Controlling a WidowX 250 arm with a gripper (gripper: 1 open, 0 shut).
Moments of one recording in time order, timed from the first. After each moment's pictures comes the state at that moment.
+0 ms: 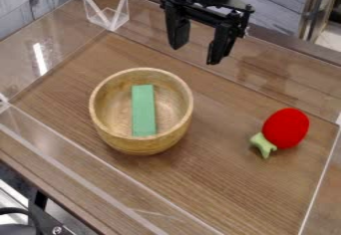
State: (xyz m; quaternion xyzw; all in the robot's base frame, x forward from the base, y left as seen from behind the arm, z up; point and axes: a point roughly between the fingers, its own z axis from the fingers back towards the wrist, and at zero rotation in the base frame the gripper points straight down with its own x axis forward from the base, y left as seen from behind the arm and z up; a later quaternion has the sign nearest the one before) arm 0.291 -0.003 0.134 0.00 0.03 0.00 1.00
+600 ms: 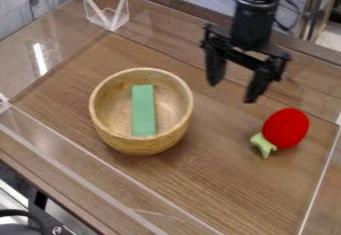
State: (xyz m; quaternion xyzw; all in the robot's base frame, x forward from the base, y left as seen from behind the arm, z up) arm 0.301 -0.074 0.087 -0.01 0.05 -0.07 1.00
